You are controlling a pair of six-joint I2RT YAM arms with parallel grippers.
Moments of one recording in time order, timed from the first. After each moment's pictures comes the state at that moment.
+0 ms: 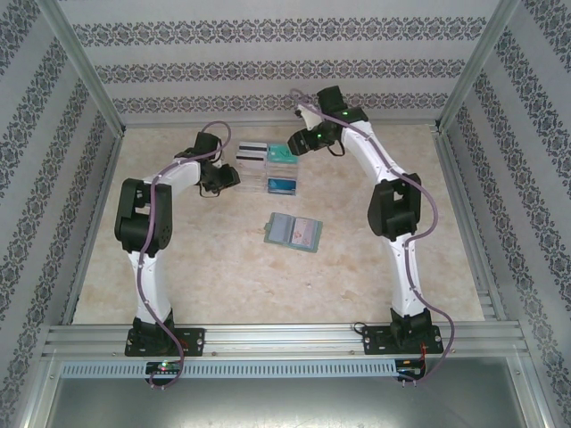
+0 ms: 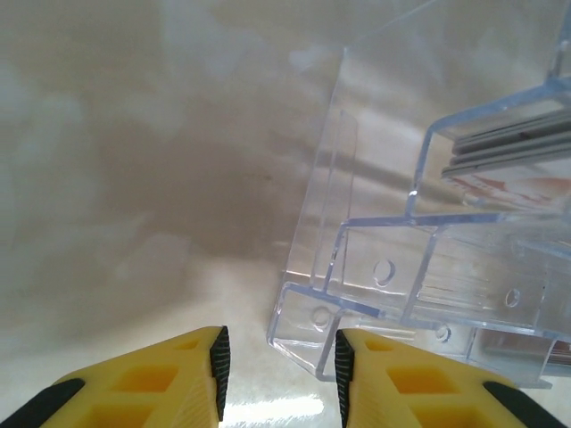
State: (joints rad) left arm -0.14 2.08 1.49 -0.51 0.25 -0.50; right arm 0.32 2.39 2.34 -0.92 -0.38 -0.15
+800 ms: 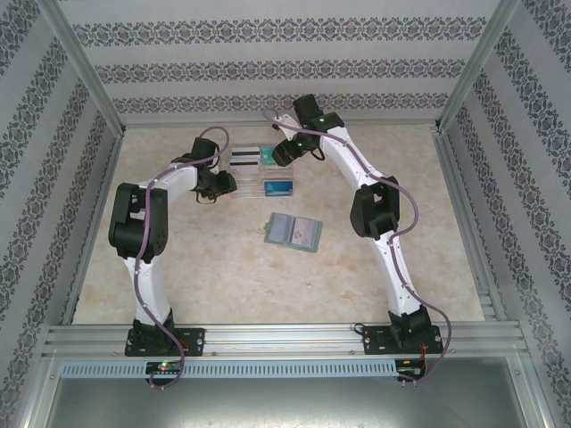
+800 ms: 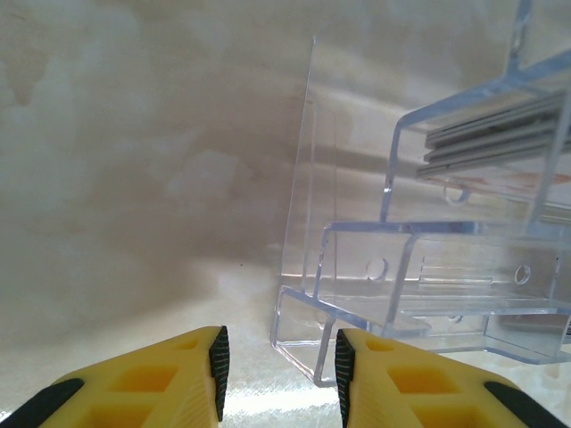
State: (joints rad) left arm -0.14 2.02 1.41 -0.52 0.23 -0.47; right arm 0.40 2.55 2.53 -0.97 -0.29 -0.30
